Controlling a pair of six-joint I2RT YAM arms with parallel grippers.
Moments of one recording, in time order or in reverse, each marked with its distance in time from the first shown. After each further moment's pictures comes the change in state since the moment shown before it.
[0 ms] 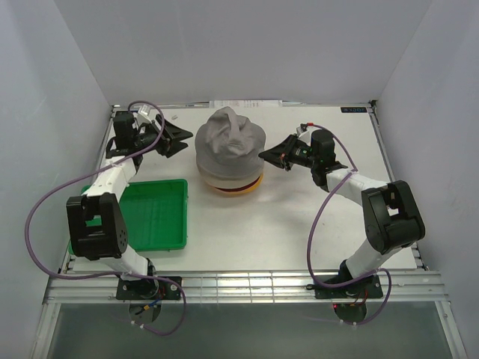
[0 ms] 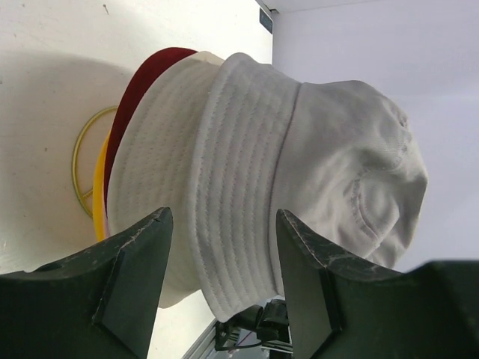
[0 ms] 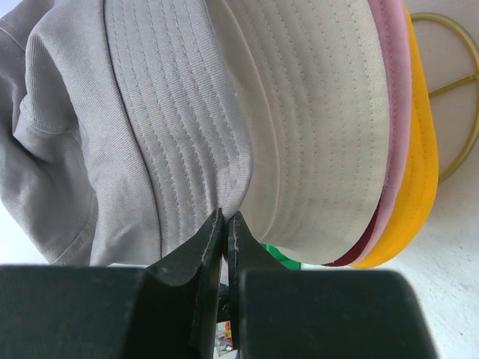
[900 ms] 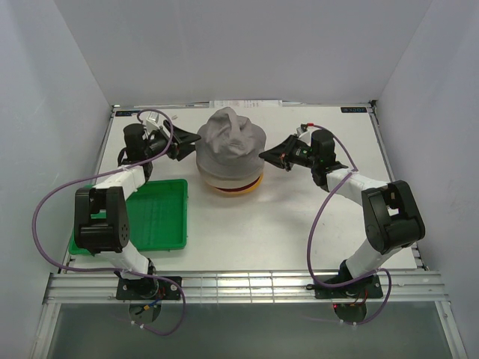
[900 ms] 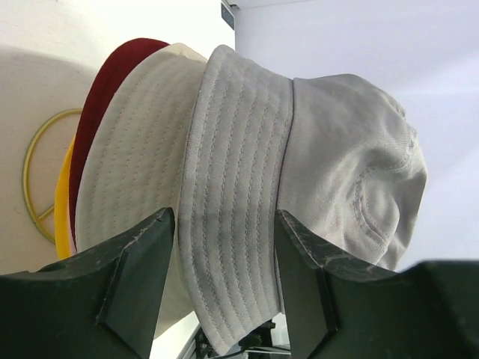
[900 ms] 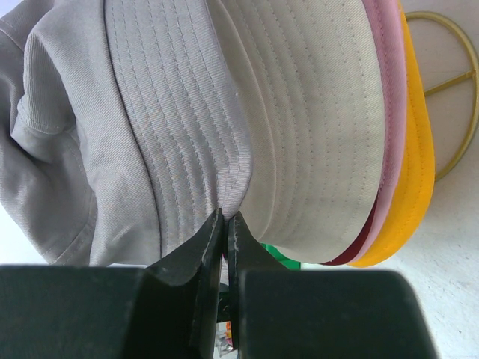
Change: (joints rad) left arm -0.056 0.059 -0.173 0.418 0.026 -0.223; right arm -0.002 0.000 0.001 -0.011 0.000 0.000
